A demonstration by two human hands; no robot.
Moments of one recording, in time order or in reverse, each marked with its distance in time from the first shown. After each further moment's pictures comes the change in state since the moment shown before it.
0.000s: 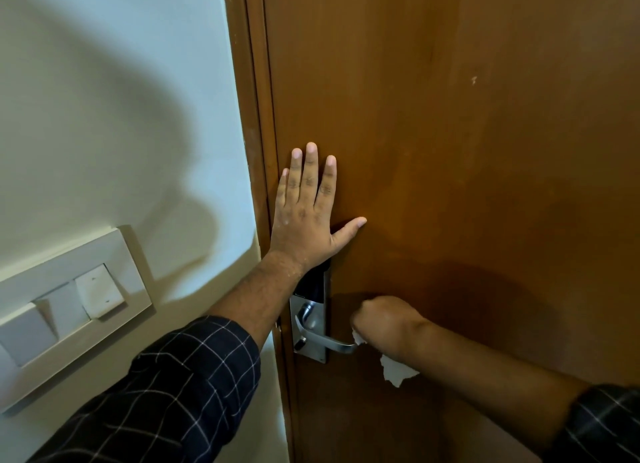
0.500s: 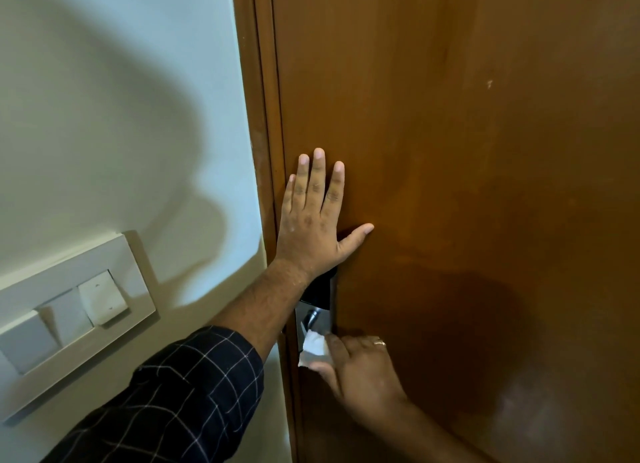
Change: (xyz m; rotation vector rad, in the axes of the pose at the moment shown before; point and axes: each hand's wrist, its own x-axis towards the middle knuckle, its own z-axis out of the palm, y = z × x) left_hand 0.000 -0.002 0.004 0.000 0.019 -0.009; right_hand 0.014 -0.072 0.058 0.437 0.697 0.214
